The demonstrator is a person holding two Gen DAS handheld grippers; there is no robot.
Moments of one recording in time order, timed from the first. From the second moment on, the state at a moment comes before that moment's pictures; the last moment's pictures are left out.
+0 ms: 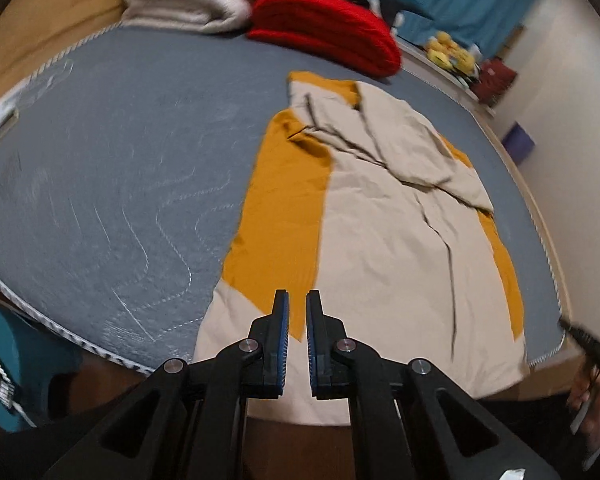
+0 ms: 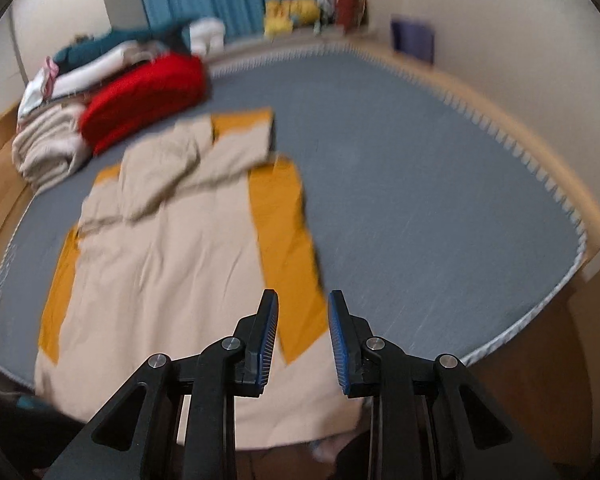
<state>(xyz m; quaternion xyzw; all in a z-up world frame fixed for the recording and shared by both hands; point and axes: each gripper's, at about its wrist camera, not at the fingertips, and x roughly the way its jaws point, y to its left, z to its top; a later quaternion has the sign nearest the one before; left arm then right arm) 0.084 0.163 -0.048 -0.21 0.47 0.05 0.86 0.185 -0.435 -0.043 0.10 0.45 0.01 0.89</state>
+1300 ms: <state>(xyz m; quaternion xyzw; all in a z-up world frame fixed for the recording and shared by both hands) 0.115 0.178 -0.155 -0.18 0.60 0.16 0.76 0.227 -0.442 -0.176 0.09 0.63 -0.05 0.77</state>
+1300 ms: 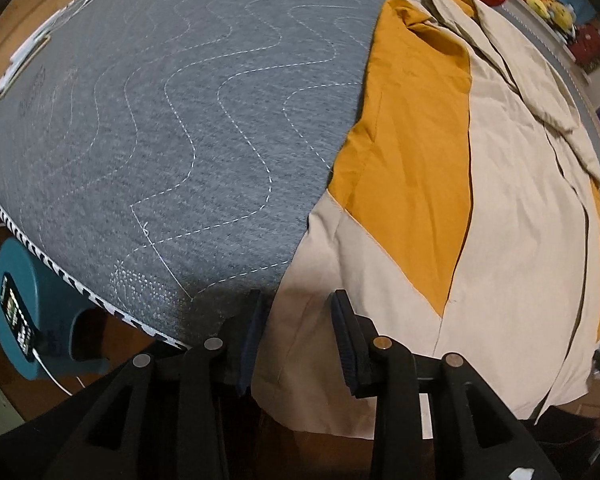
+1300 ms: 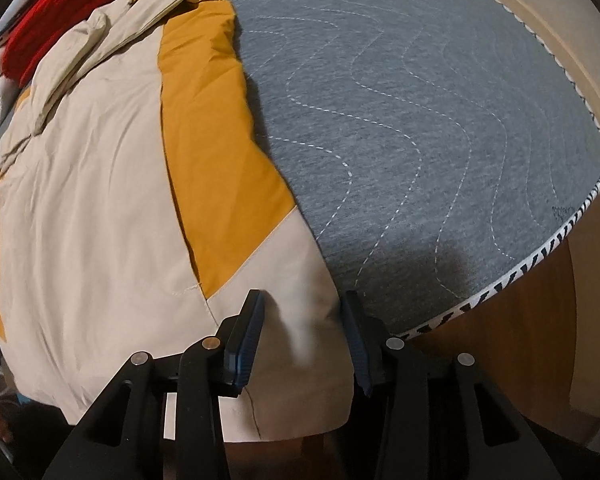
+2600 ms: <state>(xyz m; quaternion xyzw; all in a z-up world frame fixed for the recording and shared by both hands) 0.093 0.161 -0.083 -0.21 0.55 0.07 0.81 0.202 -0.436 -0.112 0.11 0.56 0.02 0.82</state>
